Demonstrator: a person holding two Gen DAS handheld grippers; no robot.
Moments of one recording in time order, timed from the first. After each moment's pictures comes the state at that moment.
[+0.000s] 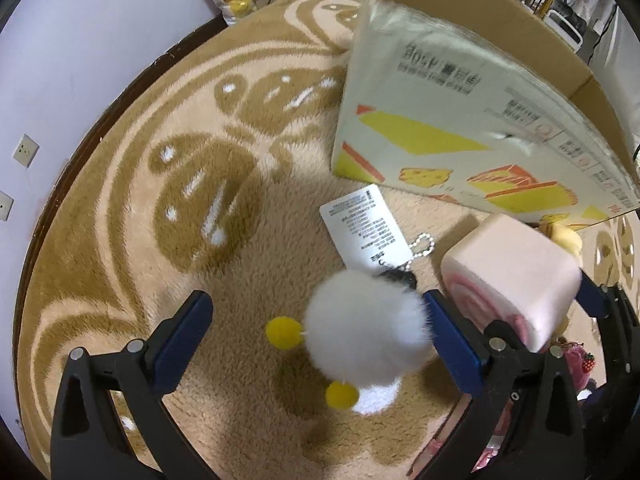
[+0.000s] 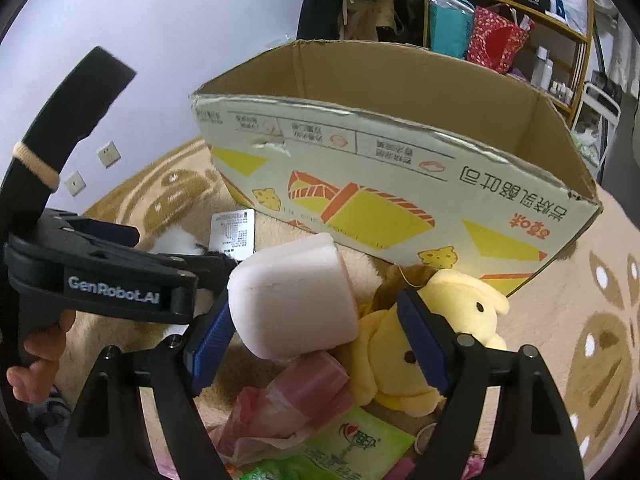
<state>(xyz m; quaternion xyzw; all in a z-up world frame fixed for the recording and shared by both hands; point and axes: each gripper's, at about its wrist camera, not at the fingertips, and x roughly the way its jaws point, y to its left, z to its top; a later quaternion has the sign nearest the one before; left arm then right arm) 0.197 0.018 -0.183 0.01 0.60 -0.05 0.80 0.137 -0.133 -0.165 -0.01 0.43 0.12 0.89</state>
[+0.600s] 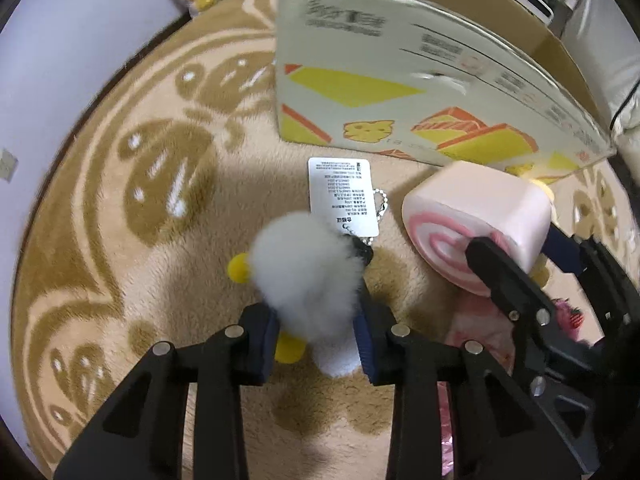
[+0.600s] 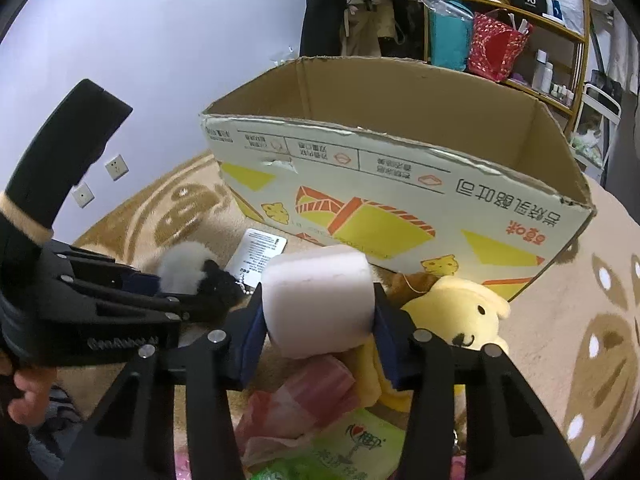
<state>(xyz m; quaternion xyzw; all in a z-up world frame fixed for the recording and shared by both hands) 0.177 -0.001 -0.180 0.03 0.60 -0.11 0.79 0.131 -0.137 -0.157 0.01 0.41 0.13 0.90</state>
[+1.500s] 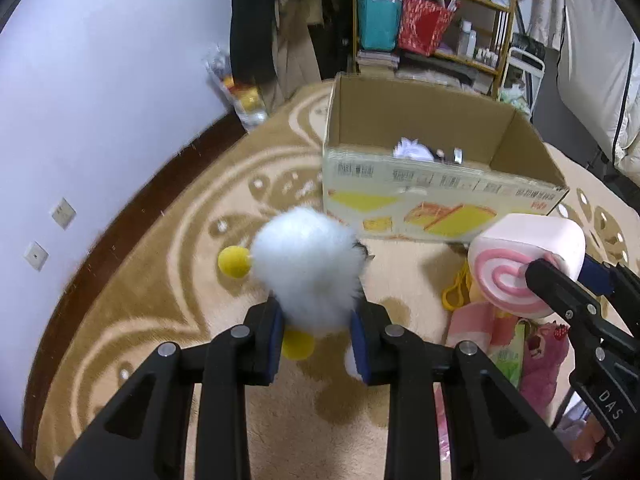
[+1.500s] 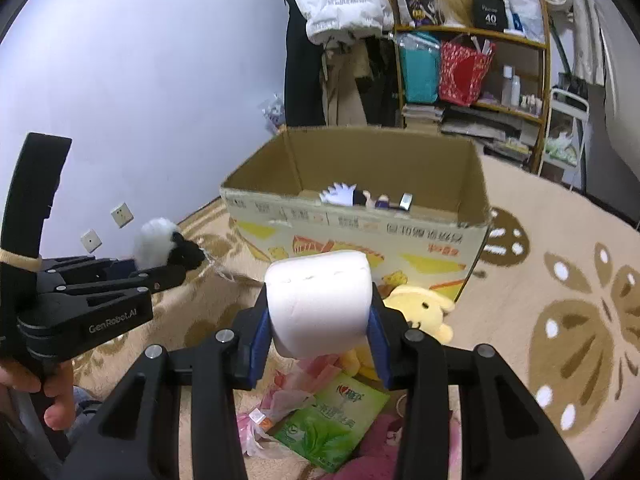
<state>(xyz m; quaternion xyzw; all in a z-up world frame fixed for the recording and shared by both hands) 0.107 0.008 -0.087 0.06 0.43 -0.05 0.90 0.081 -0.160 -0.099 0.06 0.35 0.10 0.93</state>
